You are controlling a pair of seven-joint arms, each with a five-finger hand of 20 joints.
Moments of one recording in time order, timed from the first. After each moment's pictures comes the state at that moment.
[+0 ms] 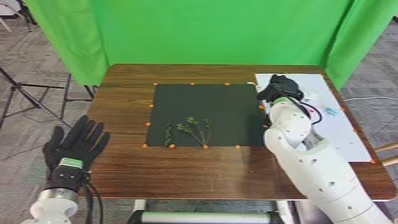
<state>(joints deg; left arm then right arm) 132.4 -50.5 -94.0 -122.8 -5.9 12.1 28.1 -71.0 -64.2 60.7 -92.8 -140.1 -8.7 44.3</state>
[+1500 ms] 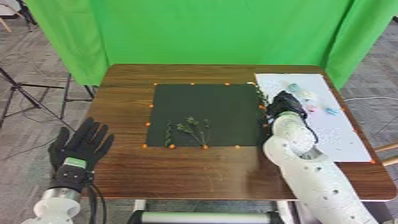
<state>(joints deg) 131.9 -51.4 -93.8 -122.9 -5.9 13.3 25.4 -77.9 -65.7 65.3 -93.8 -126.3 4.5 49.1</state>
